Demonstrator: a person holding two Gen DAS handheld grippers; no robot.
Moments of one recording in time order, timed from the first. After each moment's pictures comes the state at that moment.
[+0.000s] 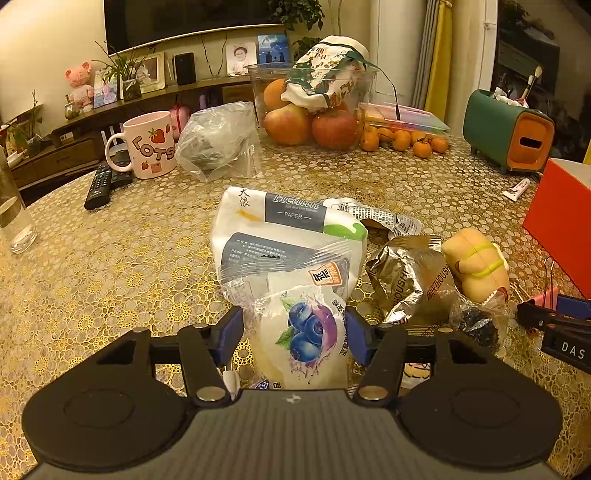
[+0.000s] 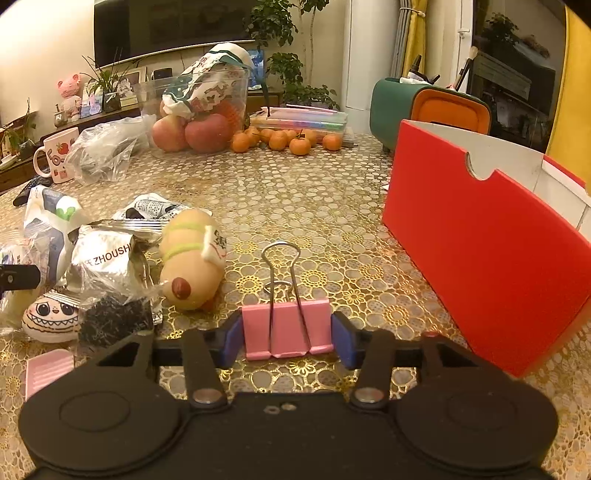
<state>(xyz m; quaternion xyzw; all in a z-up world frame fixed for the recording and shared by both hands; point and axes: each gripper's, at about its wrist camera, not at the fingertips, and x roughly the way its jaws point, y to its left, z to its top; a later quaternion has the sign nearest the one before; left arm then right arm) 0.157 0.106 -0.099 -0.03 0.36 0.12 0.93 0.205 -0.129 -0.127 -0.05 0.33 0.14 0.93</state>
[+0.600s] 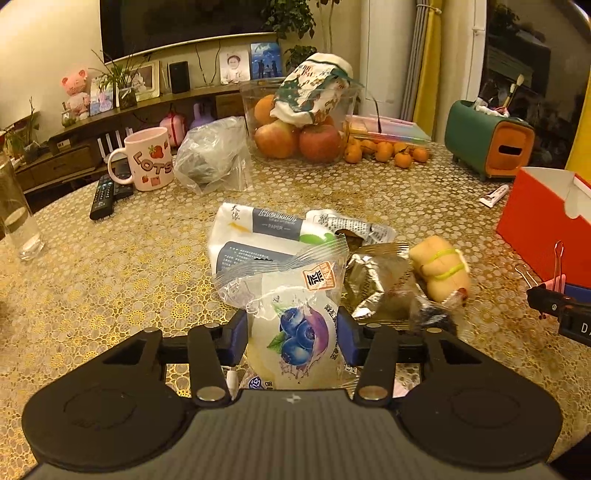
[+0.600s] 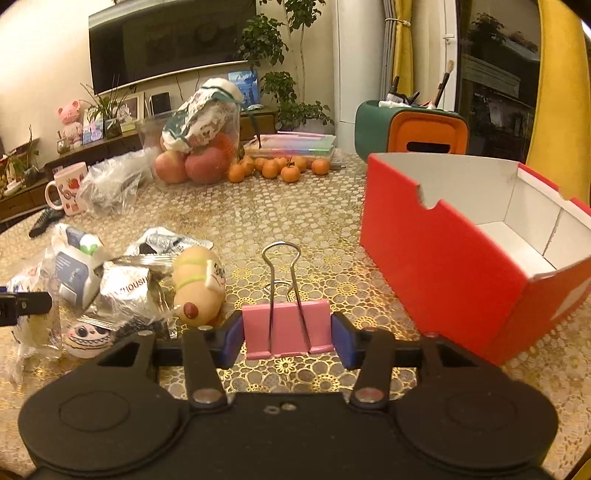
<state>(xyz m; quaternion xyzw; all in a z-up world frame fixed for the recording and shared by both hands) 0.130 0.087 -0.068 -0.03 0.35 0.11 0.93 0.179 -0.159 -0.085 -0.02 0.31 0.15 0.94</state>
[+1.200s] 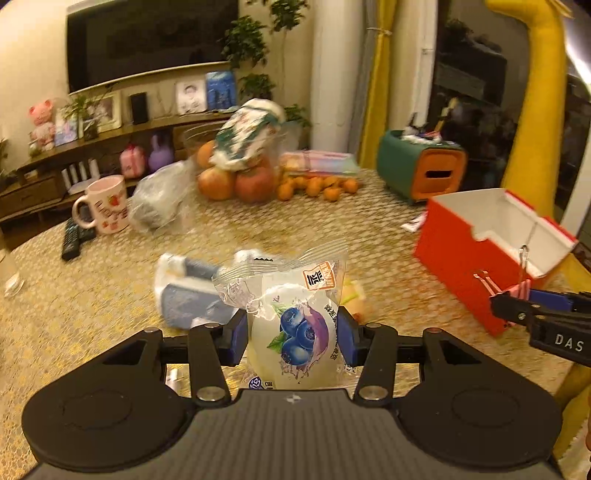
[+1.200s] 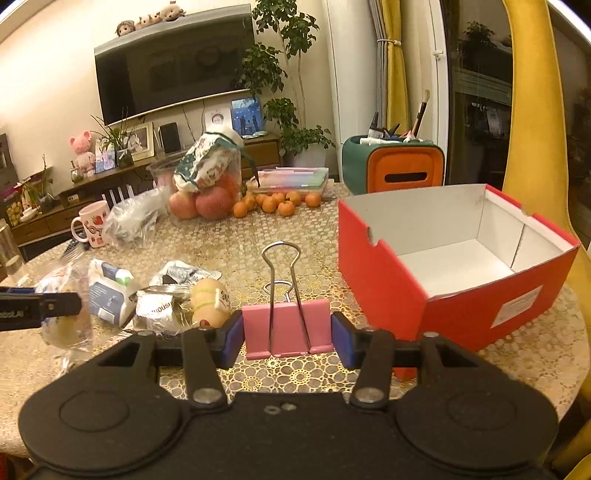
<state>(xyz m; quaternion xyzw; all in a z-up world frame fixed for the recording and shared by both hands) 0.105 0.022 -0.006 -0.02 0.32 0.03 0.95 0.135 -0.209 -0.028 0.01 0.29 0.16 0.94</state>
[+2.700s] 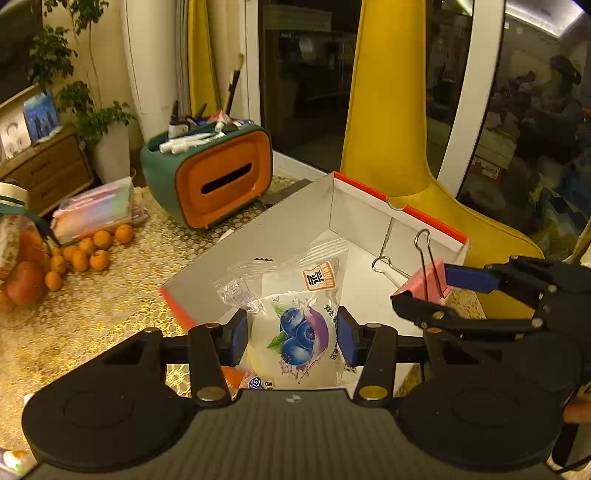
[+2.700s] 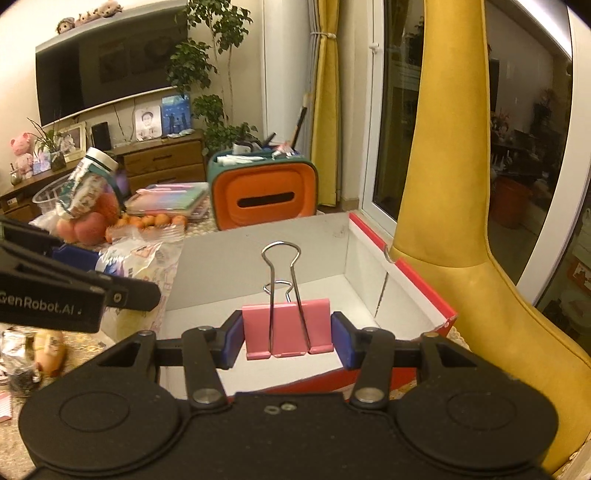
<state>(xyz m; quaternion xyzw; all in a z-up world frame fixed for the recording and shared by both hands) 0.305 -0.212 0.014 0.07 0.39 -0.18 0.90 0.250 -0.363 -0.012 -0.02 0.31 0.08 0.95</state>
